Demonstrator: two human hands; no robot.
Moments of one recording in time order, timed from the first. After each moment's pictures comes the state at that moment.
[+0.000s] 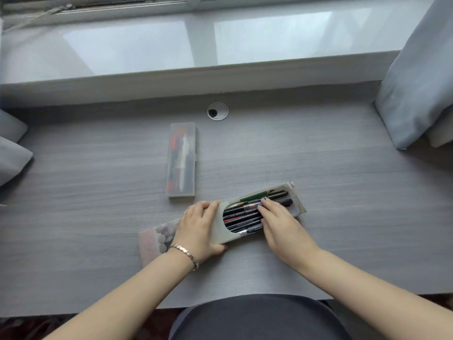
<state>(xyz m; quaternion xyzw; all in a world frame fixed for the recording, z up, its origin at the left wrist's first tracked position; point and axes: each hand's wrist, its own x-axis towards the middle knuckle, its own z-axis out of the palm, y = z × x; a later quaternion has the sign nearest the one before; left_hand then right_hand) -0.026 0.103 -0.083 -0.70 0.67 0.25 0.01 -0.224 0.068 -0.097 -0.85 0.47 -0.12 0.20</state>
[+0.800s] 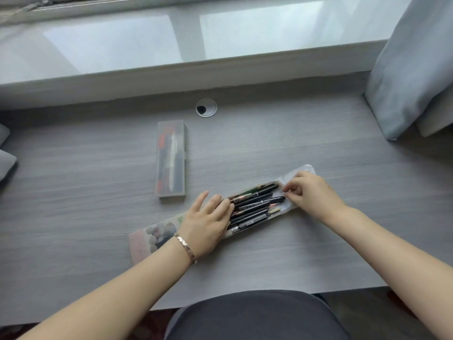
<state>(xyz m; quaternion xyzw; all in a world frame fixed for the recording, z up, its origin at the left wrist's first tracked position) -0.038 0.089 -0.109 -0.49 0.86 -0.12 -0.07 -0.279 -0.005 -0.073 -0.76 0.58 -0.04 0.30</state>
